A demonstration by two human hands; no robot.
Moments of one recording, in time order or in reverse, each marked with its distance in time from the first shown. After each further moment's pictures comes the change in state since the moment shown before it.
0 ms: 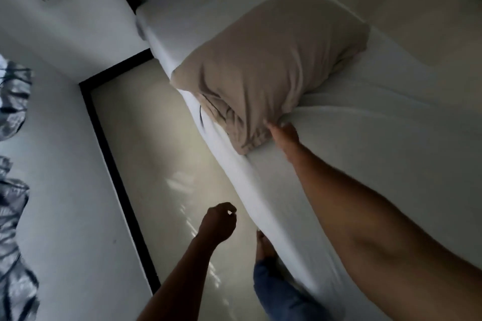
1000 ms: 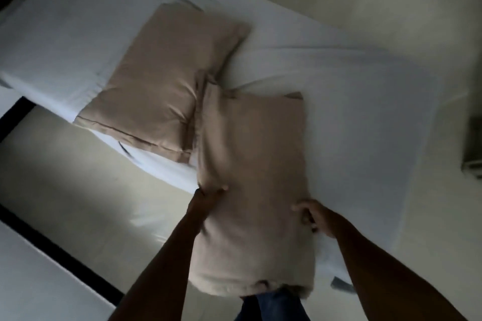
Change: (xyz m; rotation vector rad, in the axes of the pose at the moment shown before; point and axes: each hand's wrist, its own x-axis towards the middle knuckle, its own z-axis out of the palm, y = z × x) left_hand 0.078 0.067 0.006 -0.211 -0.260 -0.084; right_hand -0.167 0.245 -0.103 0.416 -0.093 0.660
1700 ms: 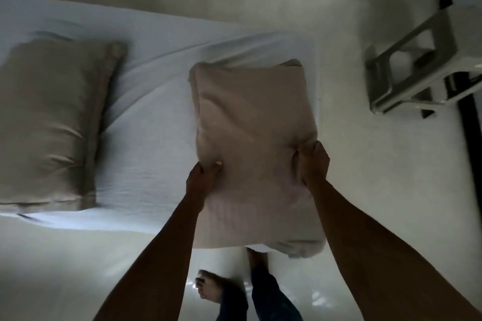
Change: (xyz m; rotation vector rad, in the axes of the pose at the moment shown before) left_hand -0.066 0.112 0.243 0.201 -0.121 0.288; right_hand -0.026 0.042 -0.205 0.333 0.925 -0.345
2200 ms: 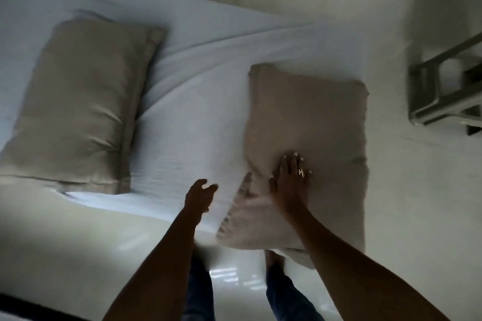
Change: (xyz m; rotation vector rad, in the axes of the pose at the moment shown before) left_hand 0.039 -0.069 -0.063 -0.021 -0.006 -0.272; right_hand -0.066 0.034 0.118 -0.845 -0.266 -0.486
